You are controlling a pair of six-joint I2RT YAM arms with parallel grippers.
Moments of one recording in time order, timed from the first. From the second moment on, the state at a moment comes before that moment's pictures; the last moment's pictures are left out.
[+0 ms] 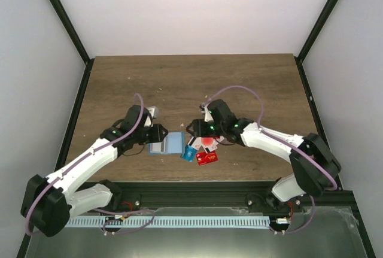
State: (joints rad) left arm -0.54 1.07 0.71 -0.48 0.21 -0.60; right arm 0.75 1.50 0.88 -0.09 -0.37 0.67
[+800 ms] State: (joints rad) left arm -0.90 1.67 0.84 -0.16 0.32 -0.54; right arm 0.78 1.30 0.52 -0.24 -0.12 0.83
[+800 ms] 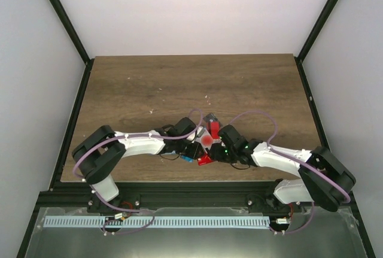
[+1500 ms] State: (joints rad) left arm -0.99 1.68 0.67 0.16 0.32 -0.62; right arm 0.78 1.19 0.36 -0.08 -0.31 0.89
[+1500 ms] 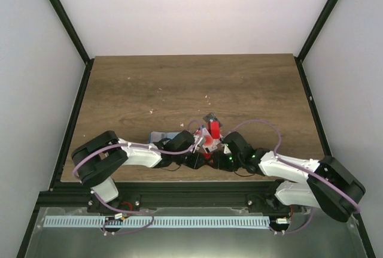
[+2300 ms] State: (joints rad) left arm -0.88 1.55 0.73 -0.09 0.16 -0.66; right arm 0.75 1.35 0.60 -0.28 -0.15 0.78
